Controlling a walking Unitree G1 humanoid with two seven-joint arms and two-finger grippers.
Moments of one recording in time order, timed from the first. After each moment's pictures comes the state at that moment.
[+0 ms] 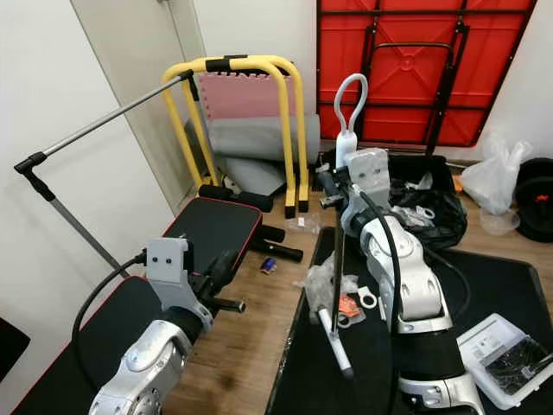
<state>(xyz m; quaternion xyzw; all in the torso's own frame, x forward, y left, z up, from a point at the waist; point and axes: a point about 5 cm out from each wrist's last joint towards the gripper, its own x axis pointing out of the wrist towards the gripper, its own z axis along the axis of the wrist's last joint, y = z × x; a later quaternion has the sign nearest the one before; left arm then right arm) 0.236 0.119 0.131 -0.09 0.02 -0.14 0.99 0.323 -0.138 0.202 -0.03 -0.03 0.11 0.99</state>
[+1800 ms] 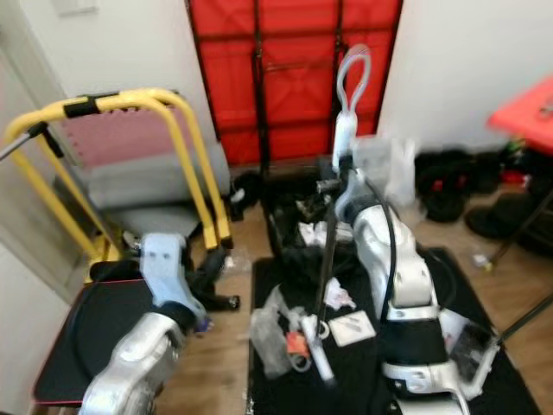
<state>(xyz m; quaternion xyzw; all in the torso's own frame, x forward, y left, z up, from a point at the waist) 0.241 0.123 0.128 -0.08 0.02 -0.13 0.99 0.332 -0.134 0.218 0.03 -0.07 0.12 0.99</state>
